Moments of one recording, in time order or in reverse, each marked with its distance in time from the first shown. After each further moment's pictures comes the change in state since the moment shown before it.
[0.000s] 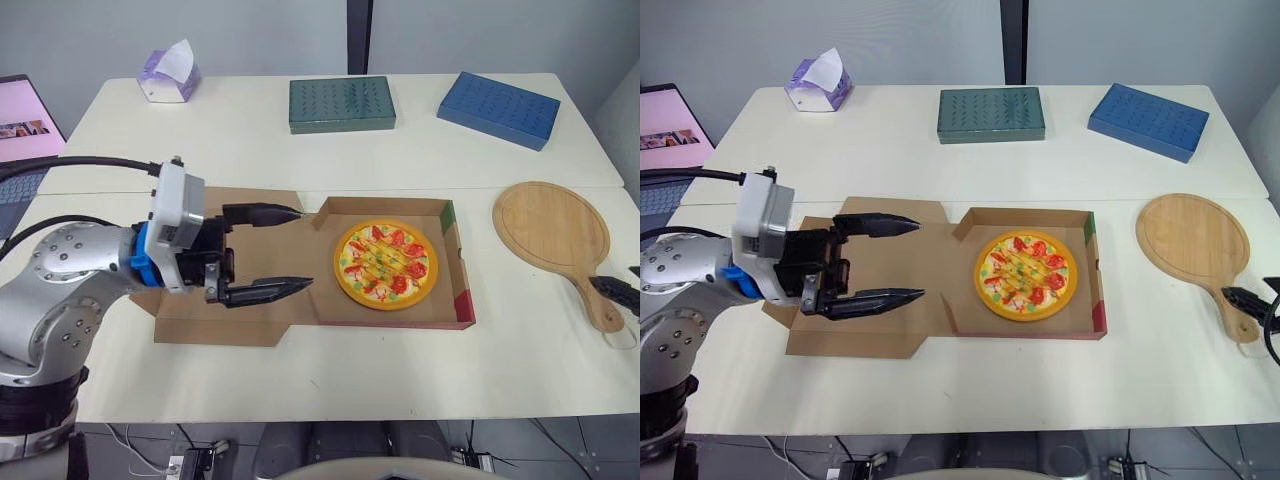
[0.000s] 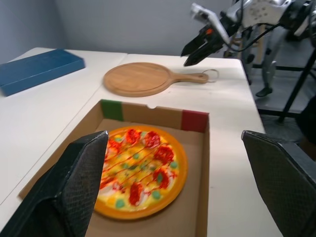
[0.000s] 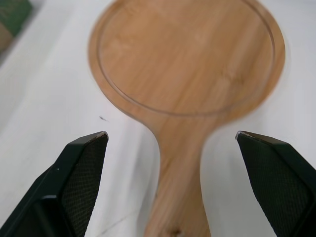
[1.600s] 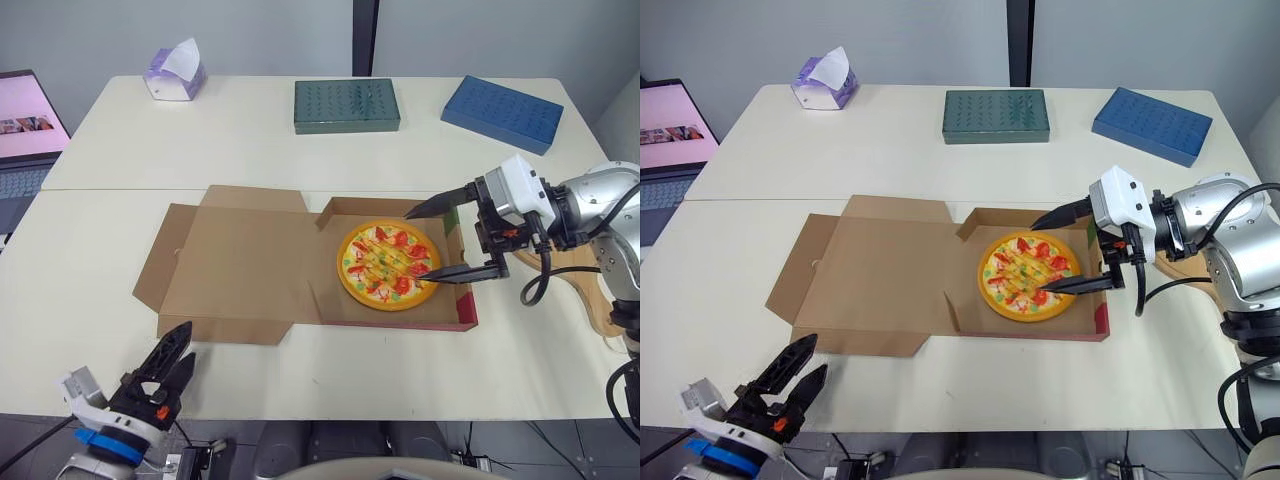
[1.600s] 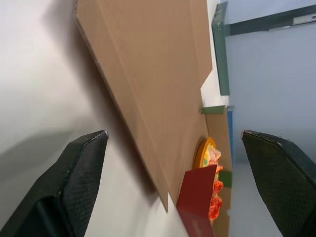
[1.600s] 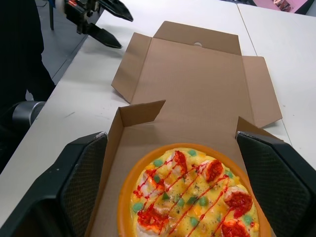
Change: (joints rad) left arm 0.973 -0.555 0.289 -0.027 -1.043 0.001 1.090; right arm -0.783 0.108 0.782 -0.167 0.038 -0.268 0.502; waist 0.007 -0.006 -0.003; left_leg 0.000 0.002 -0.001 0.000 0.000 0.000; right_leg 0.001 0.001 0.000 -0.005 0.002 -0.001
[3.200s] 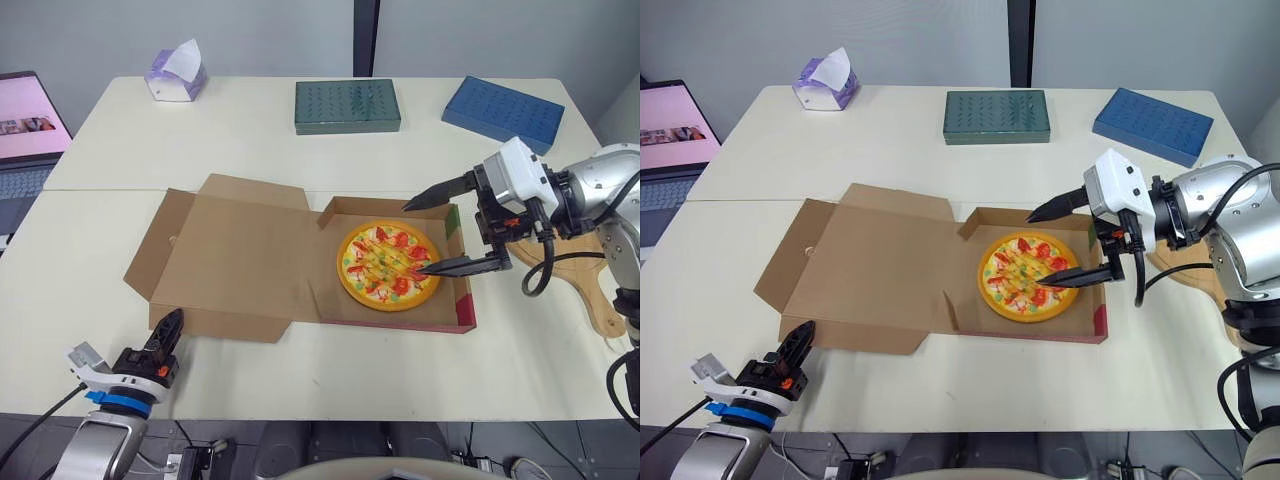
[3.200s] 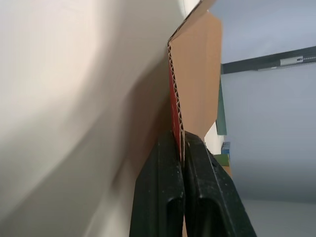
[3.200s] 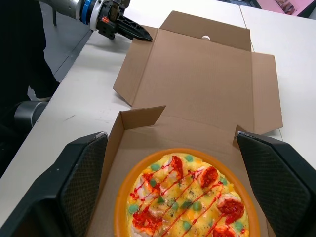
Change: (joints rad) left arm -0.199 -0.011 -0.002 0.190 0.119 -0.038 -0.048; right arm -0.066 -0.003 0.011 -0.017 -0.001 0.061 -0.005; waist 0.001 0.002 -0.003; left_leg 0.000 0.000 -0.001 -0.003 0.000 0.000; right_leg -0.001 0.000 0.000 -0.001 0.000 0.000
